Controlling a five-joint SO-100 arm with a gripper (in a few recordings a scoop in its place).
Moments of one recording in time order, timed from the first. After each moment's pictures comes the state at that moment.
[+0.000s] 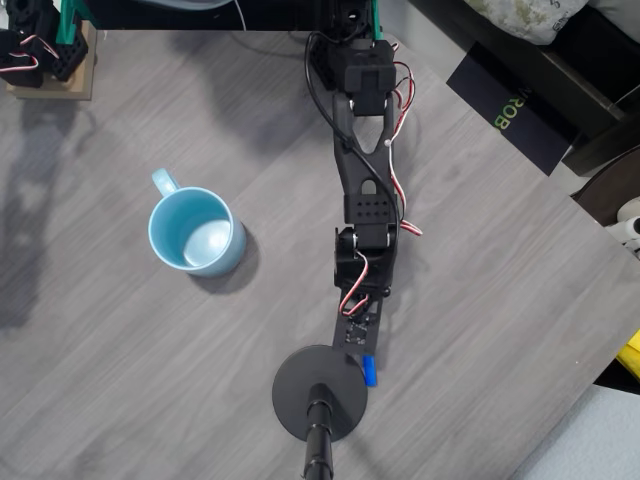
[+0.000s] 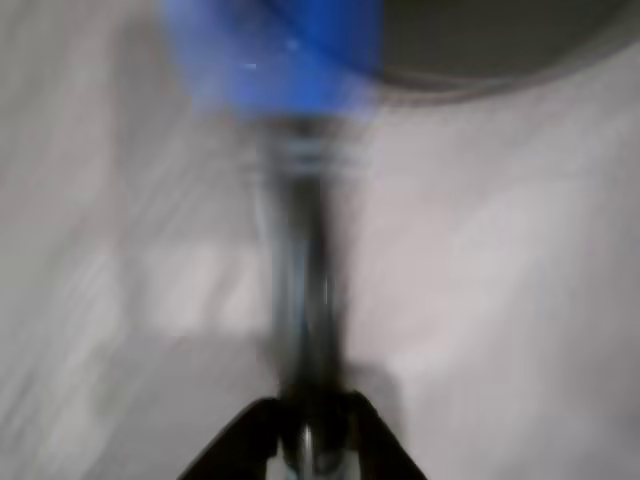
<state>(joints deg) 2.8 54.1 63.2 57.6 -76.7</state>
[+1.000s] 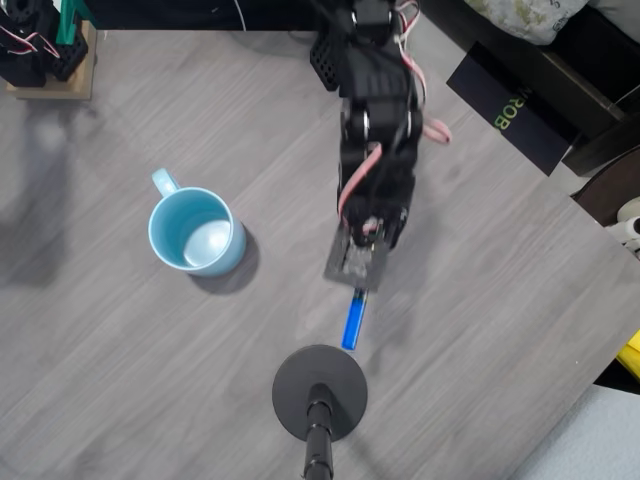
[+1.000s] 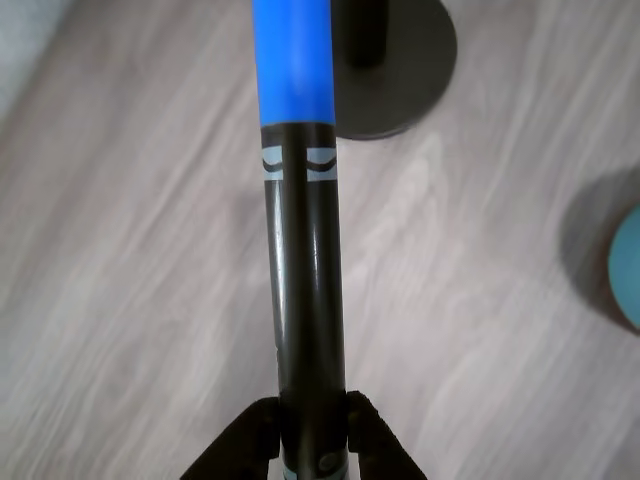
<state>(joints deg) -2.7 96.8 63.3 86.8 -71.0</state>
